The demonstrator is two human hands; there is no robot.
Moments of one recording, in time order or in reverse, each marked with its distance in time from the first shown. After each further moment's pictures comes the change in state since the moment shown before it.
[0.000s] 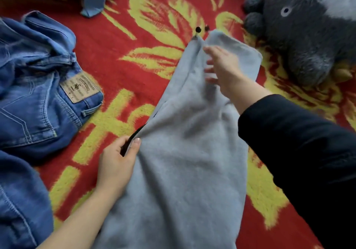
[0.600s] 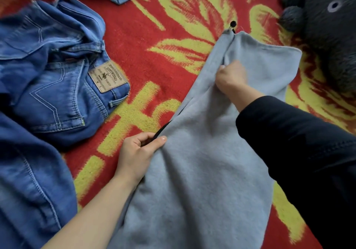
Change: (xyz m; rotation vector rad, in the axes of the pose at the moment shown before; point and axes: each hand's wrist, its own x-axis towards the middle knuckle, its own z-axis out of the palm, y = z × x) left_hand 0.009 0.007 -0.009 -0.442 -0.101 -0.297; right_hand 0.013 0.034 0.051 -0.730 0.206 -0.117
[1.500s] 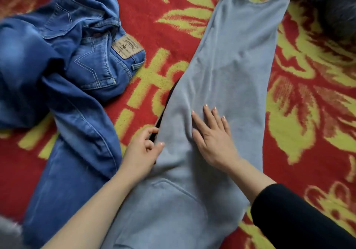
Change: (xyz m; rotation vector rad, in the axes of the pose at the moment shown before) left_hand -0.104 -0.040 -0.071 0.486 -0.112 0.067; right_hand -0.272 0.102 0.013 -0.277 -0.412 -0.433
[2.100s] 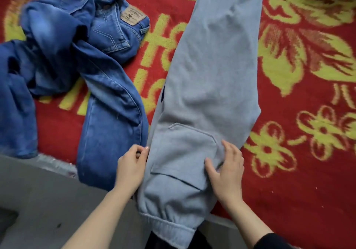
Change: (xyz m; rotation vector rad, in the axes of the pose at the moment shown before) left_hand -0.153 -0.078 -0.056 0.370 0.134 -0.086; right_hand -0.229 -0.066 0.099 0.435 0.349 0.500
